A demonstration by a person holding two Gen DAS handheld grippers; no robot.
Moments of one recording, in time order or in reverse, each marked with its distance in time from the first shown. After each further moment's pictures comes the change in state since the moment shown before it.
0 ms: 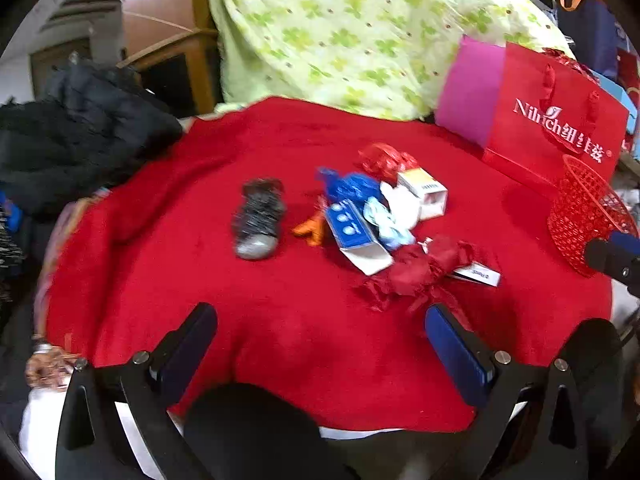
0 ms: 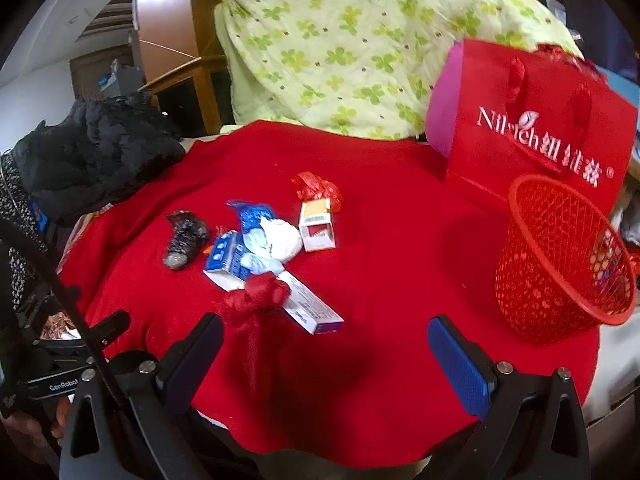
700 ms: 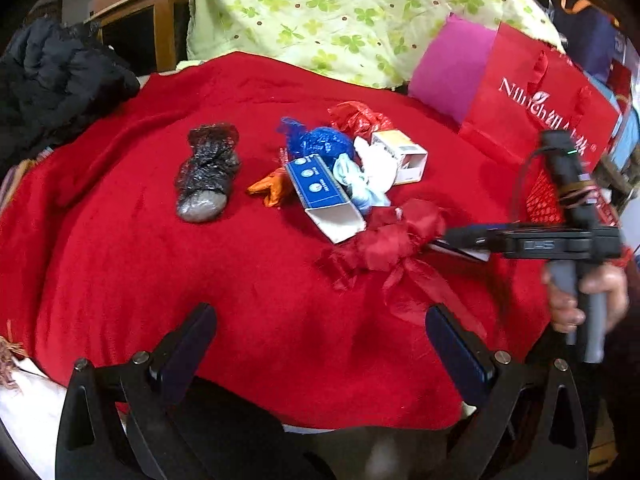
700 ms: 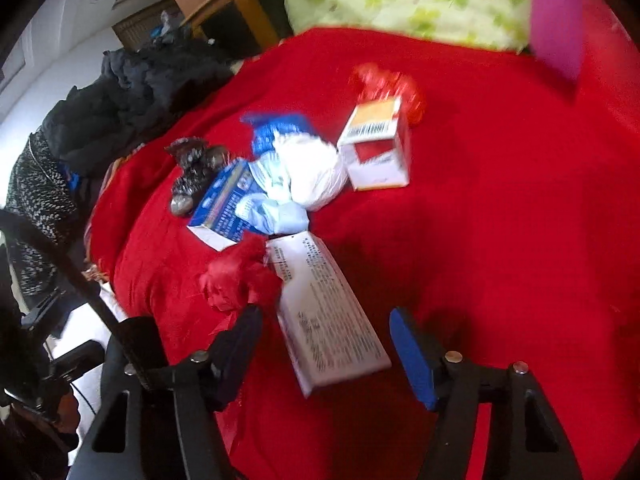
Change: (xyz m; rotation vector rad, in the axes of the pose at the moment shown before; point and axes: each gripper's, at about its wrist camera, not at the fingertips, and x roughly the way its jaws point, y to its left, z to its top) left arm 0.042 0.009 -0.011 -0.026 0.134 -0.169; right arm 0.184 -0.016 0.016 -0.045 0.319 0.435
